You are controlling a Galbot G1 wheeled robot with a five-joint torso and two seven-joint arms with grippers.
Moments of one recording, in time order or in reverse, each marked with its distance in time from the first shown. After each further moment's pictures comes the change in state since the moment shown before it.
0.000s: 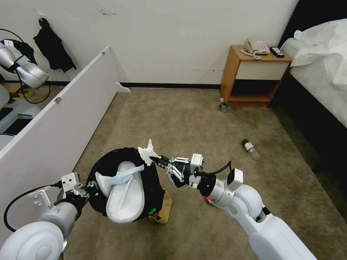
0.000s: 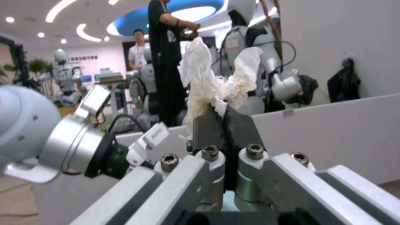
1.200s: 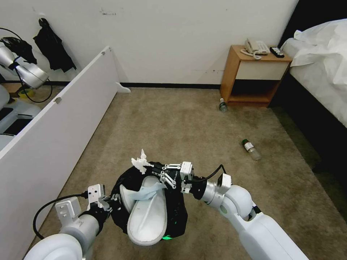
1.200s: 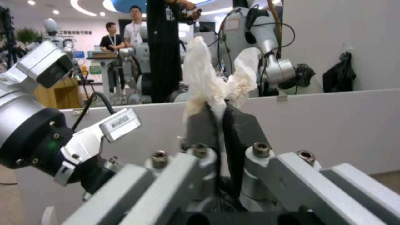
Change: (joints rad) left arm 0.066 0.015 0.160 -0.052 0.017 0.000 -0.013; right arm 0.023 0.029 -0.020 -0.088 -0.122 0.058 -0.025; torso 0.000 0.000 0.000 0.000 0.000
